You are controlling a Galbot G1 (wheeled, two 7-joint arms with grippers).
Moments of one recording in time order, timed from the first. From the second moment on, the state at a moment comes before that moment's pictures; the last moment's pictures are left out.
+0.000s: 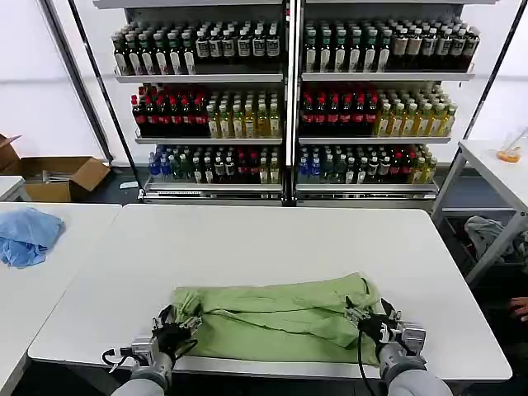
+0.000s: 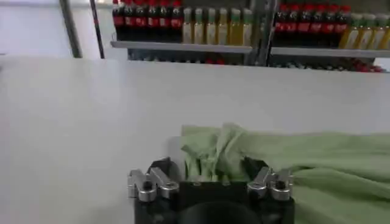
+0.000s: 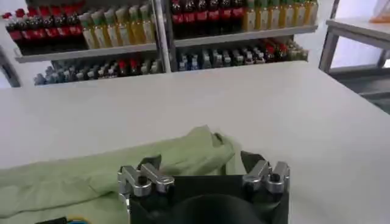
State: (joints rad) left arm 1.43 -1.22 -0.37 -1.94 -0.43 0.37 -0.30; right arm -1.43 1.19 0.43 2.16 0.57 -0.58 0.40
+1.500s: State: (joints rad) left arm 1.39 -1.01 -0.75 -2.07 -0.89 0.39 -0.28; right arm -1.40 1.16 0.46 2.14 0.59 -0.55 0.37
